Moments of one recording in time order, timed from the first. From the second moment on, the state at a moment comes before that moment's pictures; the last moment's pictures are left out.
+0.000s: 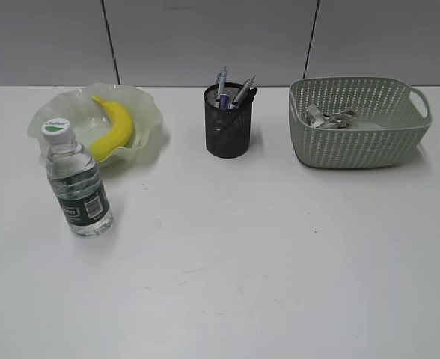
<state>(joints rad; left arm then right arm) -0.07 -0.01 -0.54 0.07 1.06 -0.19 0.06 -0.01 -0.51 0.01 1.04 -0.02</state>
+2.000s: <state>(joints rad) -0.07 -0.01 -0.54 0.07 1.06 -0.19 0.06 -0.01 -0.51 0.00 1.04 -0.02</state>
